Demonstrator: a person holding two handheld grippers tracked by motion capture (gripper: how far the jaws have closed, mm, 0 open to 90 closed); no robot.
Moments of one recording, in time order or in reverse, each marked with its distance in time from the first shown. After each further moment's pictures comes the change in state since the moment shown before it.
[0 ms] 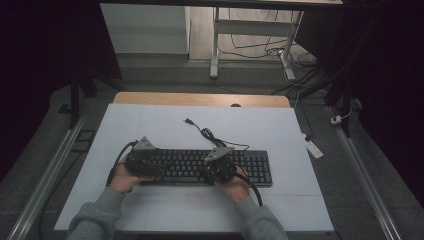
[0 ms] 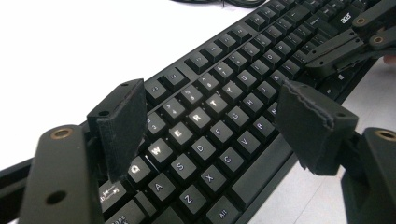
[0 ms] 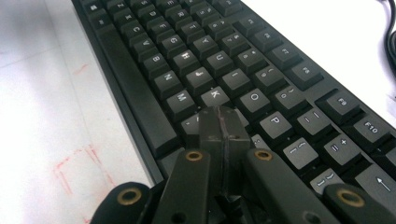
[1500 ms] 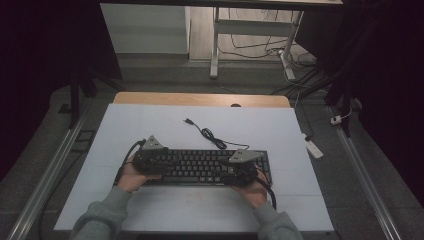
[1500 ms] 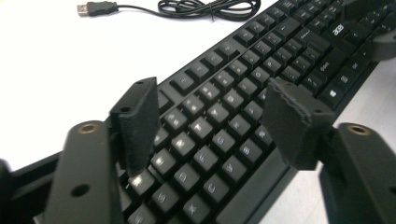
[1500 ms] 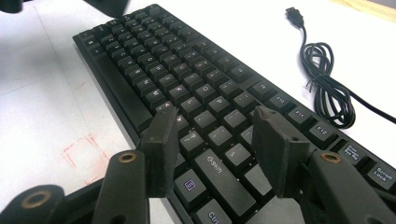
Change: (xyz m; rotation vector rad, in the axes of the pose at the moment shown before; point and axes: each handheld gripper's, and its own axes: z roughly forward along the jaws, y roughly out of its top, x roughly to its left) left arm -0.014 0.011 0.004 -0.013 0.018 0.040; right arm -0.012 -0.030 -0.053 -0.189 -0.065 0.059
